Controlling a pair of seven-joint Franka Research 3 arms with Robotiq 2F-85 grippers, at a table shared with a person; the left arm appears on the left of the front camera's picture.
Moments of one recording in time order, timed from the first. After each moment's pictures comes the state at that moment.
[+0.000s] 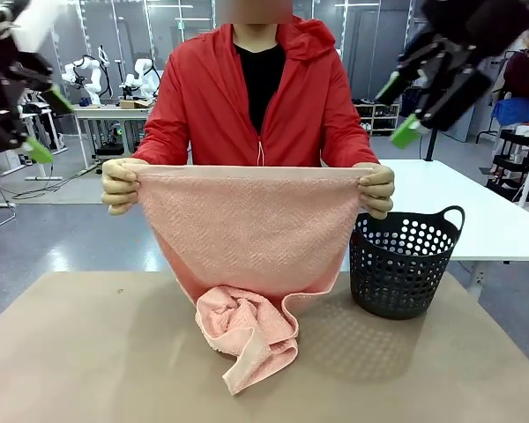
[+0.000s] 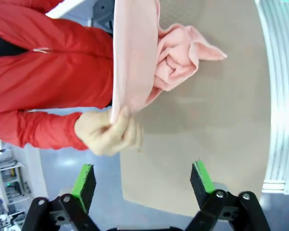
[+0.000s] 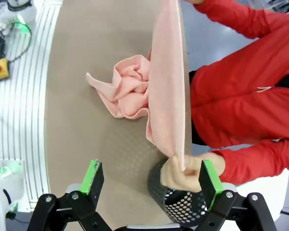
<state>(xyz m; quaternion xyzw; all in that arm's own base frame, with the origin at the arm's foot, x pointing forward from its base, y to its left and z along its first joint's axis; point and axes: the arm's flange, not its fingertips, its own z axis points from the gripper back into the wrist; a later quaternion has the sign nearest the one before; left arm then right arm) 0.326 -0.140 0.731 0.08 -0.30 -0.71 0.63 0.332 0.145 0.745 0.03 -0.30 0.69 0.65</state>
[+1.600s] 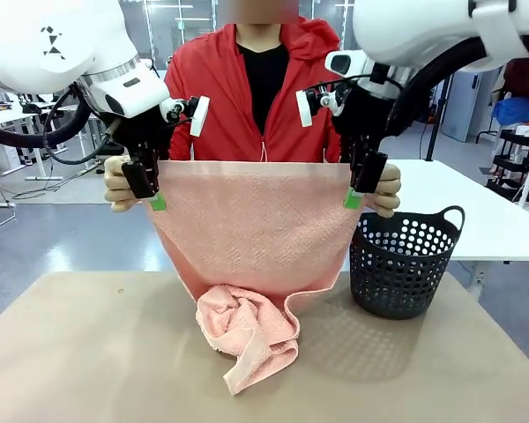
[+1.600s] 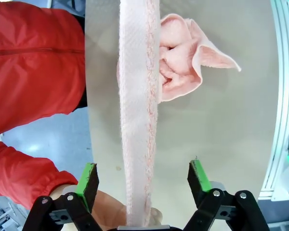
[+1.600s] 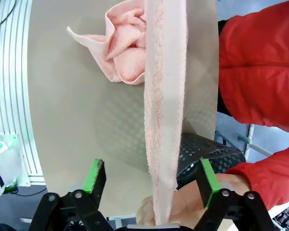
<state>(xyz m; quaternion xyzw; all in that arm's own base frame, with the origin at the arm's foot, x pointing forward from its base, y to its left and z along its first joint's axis) 0.446 -0.254 0.639 0.06 -0.18 -0.71 0.68 0.443 0.203 0.639 -0.02 -0.15 0.70 0.70</state>
